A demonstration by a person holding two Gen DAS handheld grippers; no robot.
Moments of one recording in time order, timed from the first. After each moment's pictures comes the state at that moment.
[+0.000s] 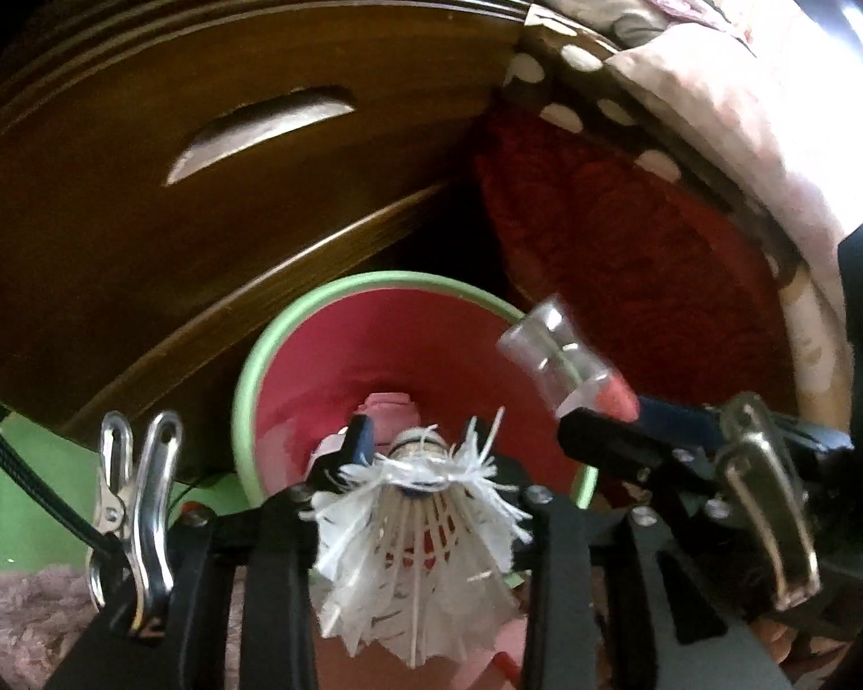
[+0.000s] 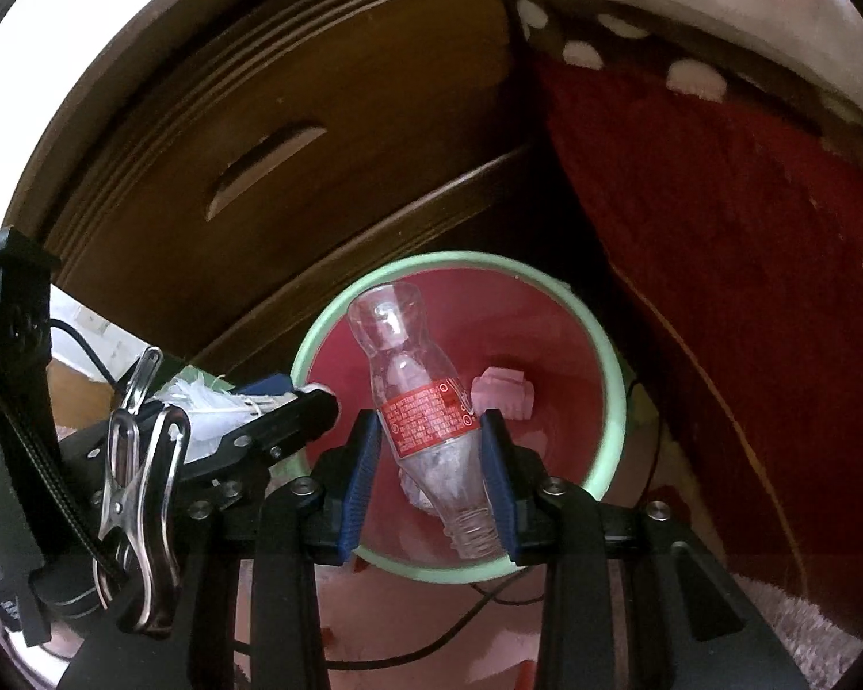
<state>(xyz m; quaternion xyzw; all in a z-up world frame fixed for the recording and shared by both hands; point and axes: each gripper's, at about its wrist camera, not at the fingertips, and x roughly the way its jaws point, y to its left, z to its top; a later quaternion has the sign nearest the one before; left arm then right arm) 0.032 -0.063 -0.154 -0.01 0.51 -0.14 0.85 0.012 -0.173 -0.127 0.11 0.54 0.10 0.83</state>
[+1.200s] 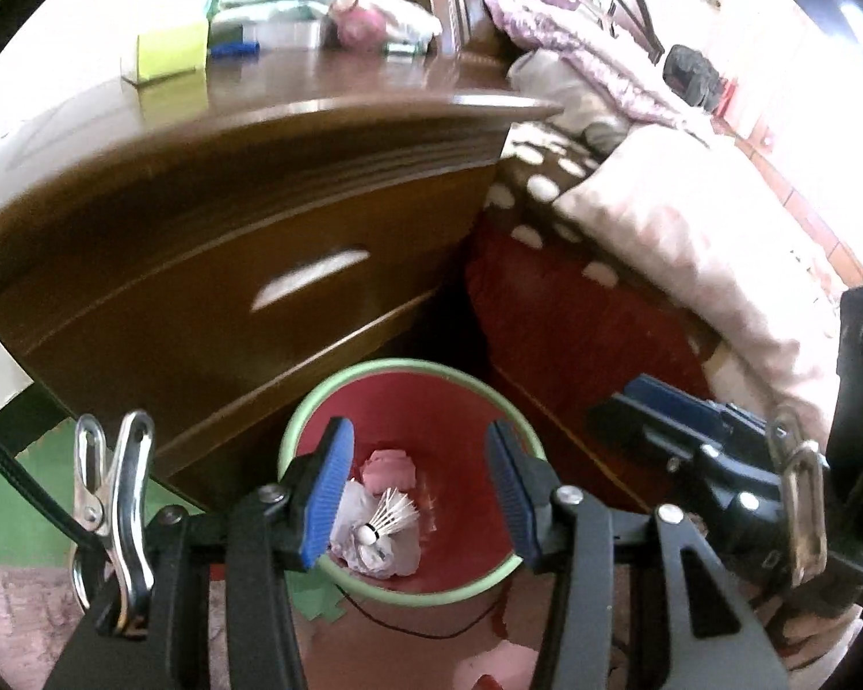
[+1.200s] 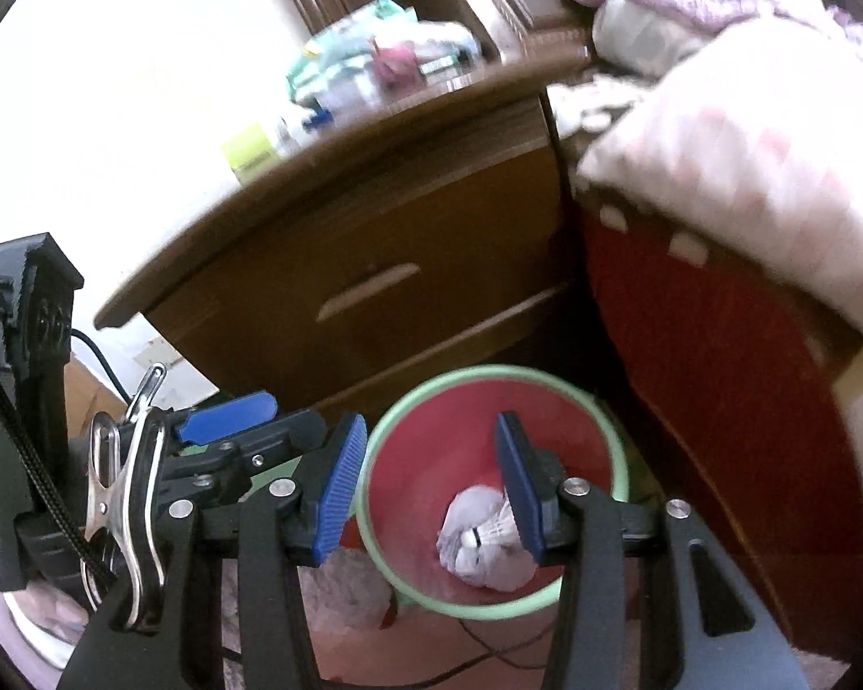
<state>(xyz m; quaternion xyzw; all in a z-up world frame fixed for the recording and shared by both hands) -0.005 -0.044 -0.057 -0.04 0.43 -0.14 0.89 -0.021 -0.182 -0.060 0.11 0.40 0.15 0.90</state>
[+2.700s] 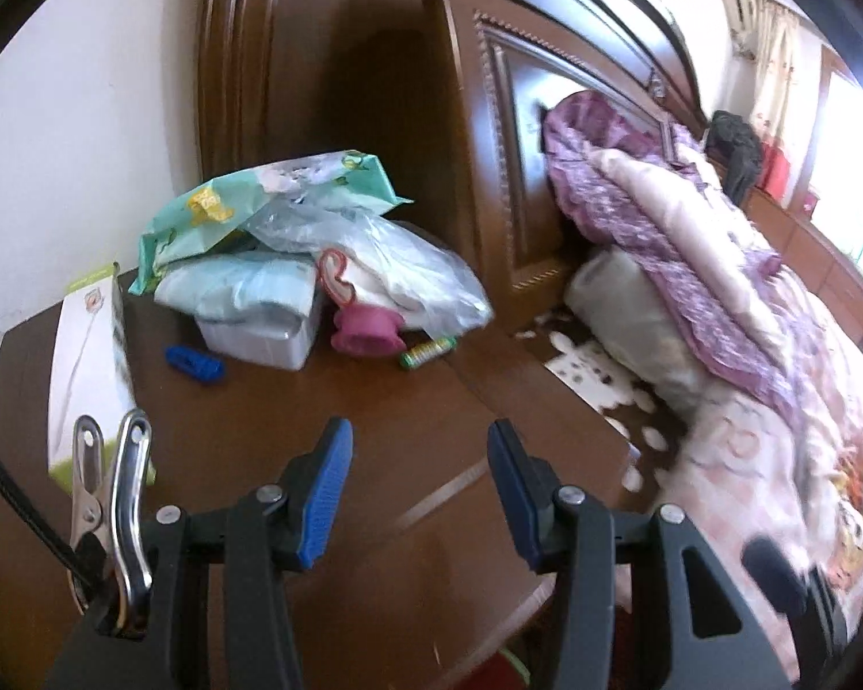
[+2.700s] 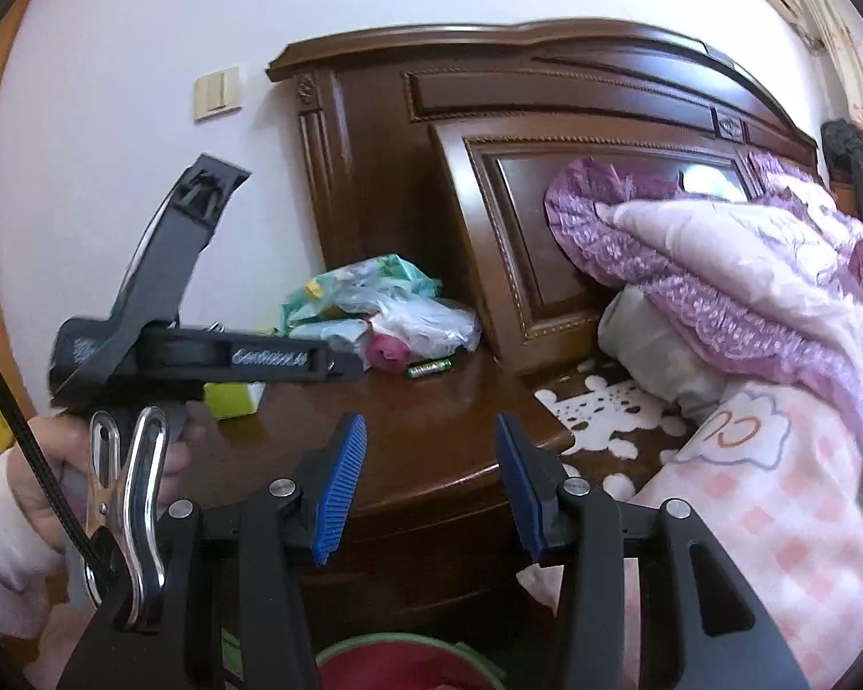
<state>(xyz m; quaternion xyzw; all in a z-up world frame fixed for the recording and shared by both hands) 0.221 -0.069 0.072 -0.04 0.36 -0.07 0.93 0.083 -0.207 0.058 0.05 0.21 0.13 0.97</state>
